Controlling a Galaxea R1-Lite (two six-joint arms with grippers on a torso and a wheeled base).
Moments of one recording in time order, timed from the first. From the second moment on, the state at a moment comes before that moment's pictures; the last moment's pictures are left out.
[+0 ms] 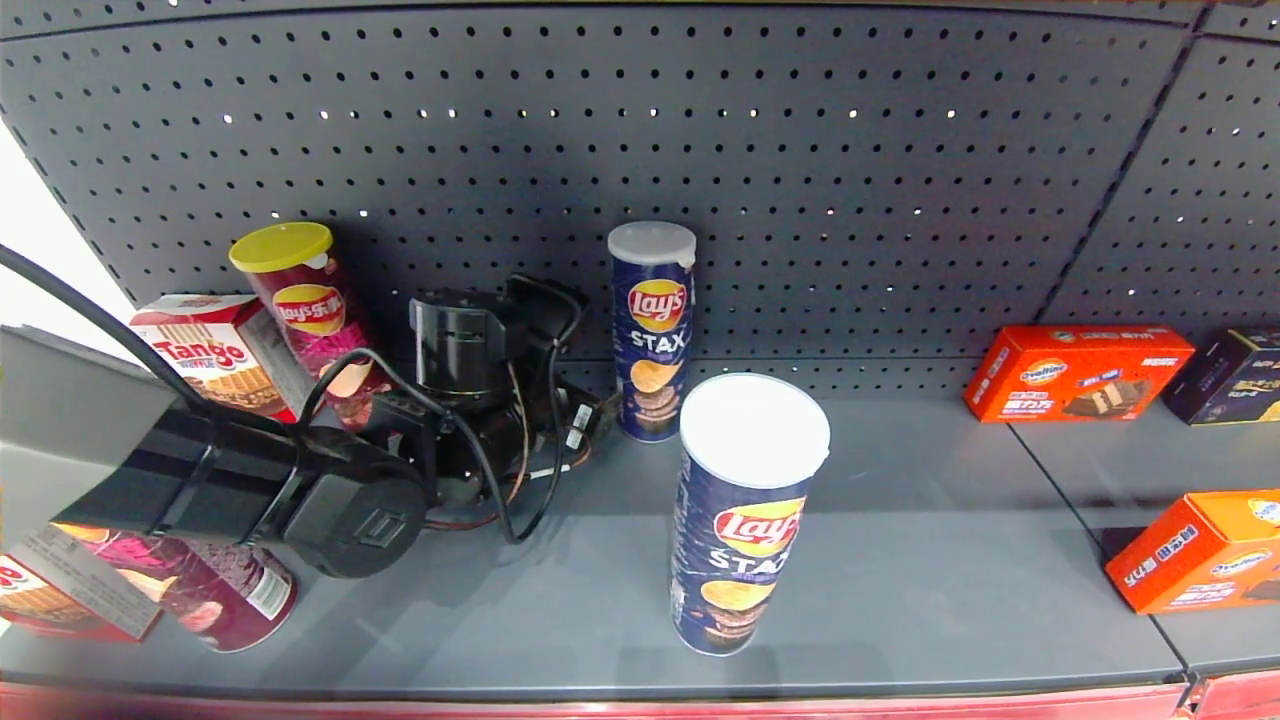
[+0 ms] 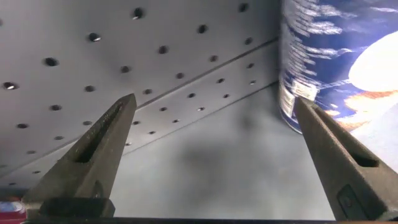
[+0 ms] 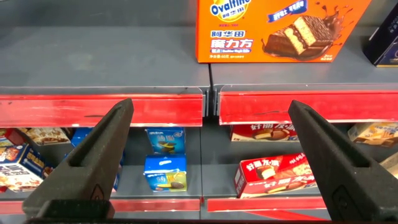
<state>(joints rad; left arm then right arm) -0.50 1.95 -1.04 -0.68 0.27 0.26 0.00 0.00 0.00 0.00 -0.02 0.00</state>
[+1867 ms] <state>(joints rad) -0.57 1.99 -1.07 -0.68 0.29 0.18 0.00 0.00 0.00 0.00 -0.02 0.00</state>
